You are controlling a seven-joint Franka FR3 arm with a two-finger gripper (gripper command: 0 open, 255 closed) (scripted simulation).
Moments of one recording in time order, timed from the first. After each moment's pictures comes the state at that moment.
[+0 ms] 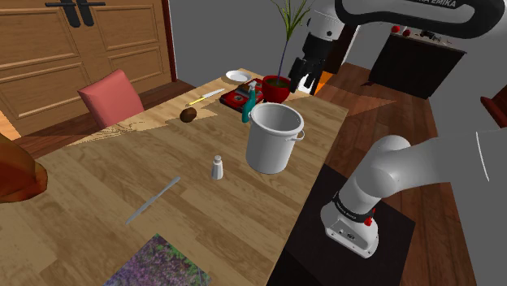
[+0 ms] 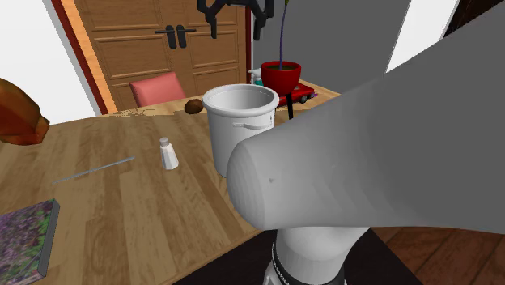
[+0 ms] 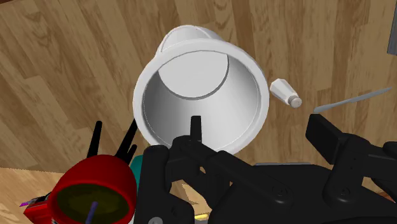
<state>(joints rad) 0.00 -0.78 0.00 -2.37 0.07 1.66 0.04</state>
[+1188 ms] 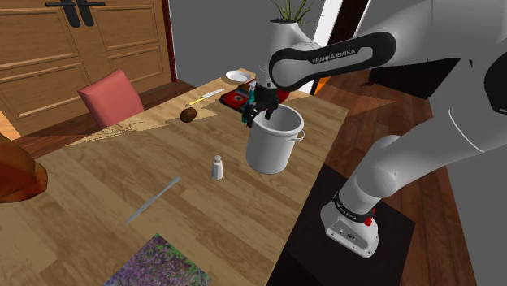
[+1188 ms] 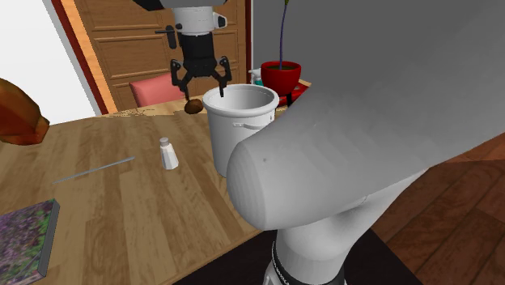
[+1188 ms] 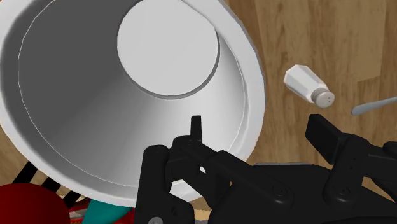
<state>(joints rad) 0.01 -0.42 0.21 -2.50 0.07 2.14 0.26</state>
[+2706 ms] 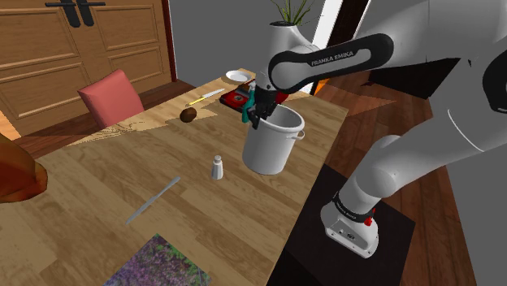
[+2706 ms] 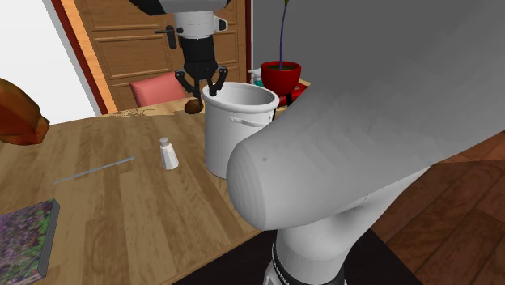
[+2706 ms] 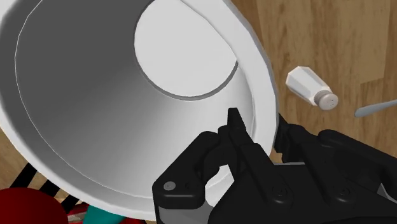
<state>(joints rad) 0.01 -0.42 0.21 -2.51 0.07 2.15 0.26</state>
